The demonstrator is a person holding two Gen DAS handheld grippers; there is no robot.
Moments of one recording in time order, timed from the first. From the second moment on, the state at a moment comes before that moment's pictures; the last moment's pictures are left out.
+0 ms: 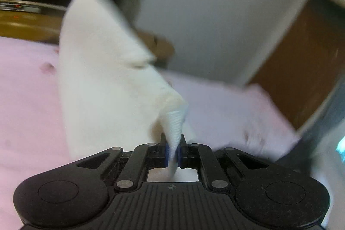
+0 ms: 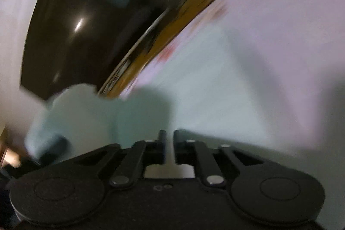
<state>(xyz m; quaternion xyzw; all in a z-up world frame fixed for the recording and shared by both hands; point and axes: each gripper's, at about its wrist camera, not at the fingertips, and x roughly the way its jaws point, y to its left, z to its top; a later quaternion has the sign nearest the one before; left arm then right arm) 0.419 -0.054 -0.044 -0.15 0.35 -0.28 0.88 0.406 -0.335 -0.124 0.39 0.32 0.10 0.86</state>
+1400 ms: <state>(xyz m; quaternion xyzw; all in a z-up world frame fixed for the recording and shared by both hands) 0.472 0.009 -0.095 -0.15 0.41 -0.15 0.89 0.444 -0.373 -0.098 0.32 0.41 0.20 0.83</state>
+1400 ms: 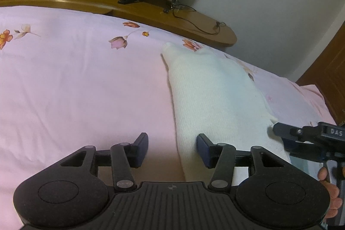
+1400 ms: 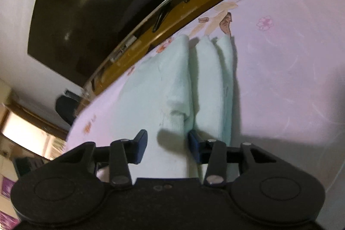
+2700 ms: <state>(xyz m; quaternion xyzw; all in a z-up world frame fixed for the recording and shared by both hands) 0.516 -0.021 -0.066 -0.09 0.38 -0.19 0.90 0.425 -0.386 -0.089 0.30 0.33 0.14 0.89</state>
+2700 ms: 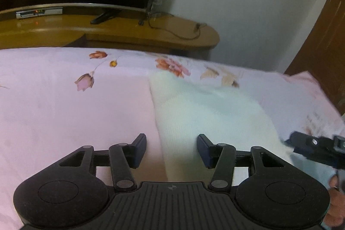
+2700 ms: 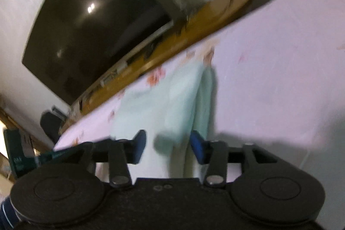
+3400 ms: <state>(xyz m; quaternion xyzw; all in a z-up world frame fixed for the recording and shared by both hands) 0.537 -0.020 -0.070 -0.12 0.37 -0.20 0.90 0.480 -0.351 -0.082 0.12 0.33 0.05 0.93</state>
